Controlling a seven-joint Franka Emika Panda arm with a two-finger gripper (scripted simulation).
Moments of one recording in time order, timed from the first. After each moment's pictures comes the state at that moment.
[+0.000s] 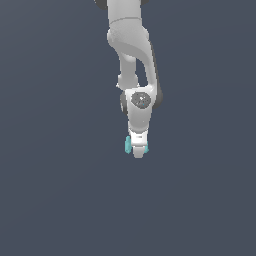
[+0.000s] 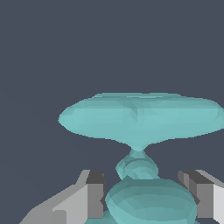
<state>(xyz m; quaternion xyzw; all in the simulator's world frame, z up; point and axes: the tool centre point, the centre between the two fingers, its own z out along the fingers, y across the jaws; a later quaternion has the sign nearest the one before) -0.047 0.044 0.039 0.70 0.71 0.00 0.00</state>
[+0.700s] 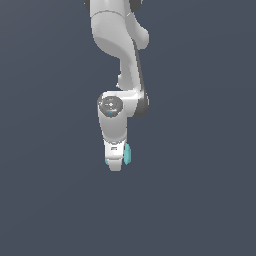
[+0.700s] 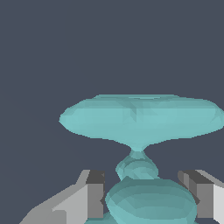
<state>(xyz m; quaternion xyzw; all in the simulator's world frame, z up) 0.026 -0.047 0.075 0.71 0.71 0.00 0.00</state>
